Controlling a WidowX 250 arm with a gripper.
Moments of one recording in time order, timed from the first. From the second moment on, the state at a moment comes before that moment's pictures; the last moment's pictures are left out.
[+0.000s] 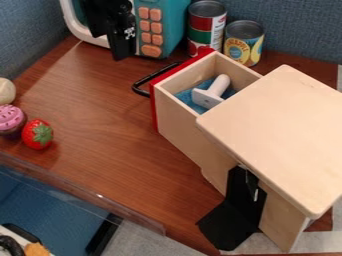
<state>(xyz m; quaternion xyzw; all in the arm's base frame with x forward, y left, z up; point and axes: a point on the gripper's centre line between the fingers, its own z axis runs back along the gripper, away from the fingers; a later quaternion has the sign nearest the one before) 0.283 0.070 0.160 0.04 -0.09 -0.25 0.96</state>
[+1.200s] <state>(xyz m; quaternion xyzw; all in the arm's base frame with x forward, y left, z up) 0.338 0.146 0.116 0.11 -0.08 -0.59 0.79</state>
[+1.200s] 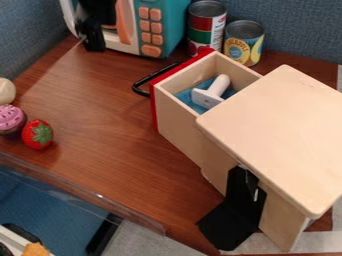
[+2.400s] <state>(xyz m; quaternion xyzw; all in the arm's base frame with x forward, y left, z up) 0.373 0.129 0.057 0.09 -0.01 -0.69 0.72</state>
